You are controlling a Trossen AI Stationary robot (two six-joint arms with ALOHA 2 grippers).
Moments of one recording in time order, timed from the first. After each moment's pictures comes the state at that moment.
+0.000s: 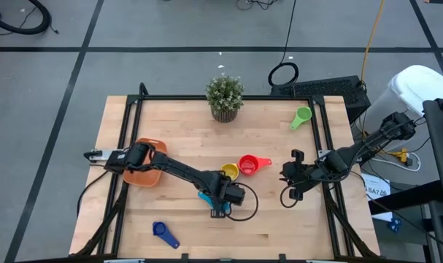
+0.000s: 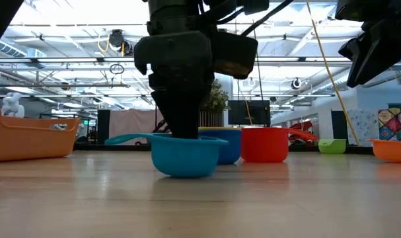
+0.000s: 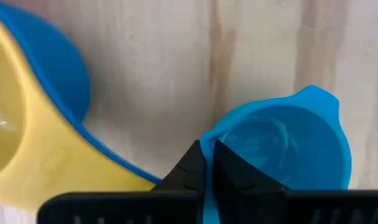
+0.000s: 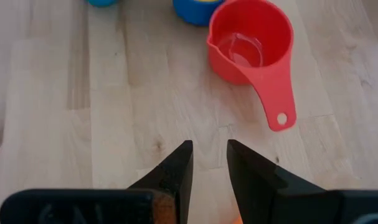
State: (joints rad) left arm -0.28 2.24 1.76 -0.97 -0.04 -0.27; right arm 0.50 0.98 0.68 -0.75 0.34 0.56
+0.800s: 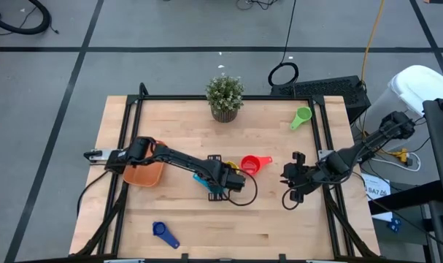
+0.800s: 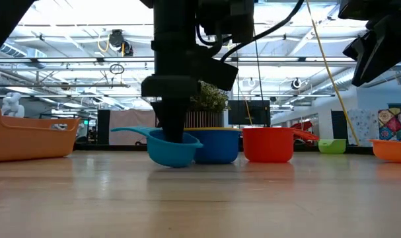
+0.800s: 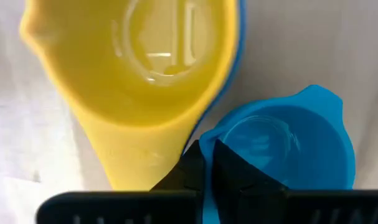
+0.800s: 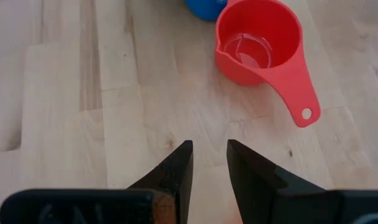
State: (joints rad) left arm -0.19 2.24 1.76 -1.12 -0.22 -0.23; right arm 0.53 0.98 0.68 -0.75 0.34 0.64
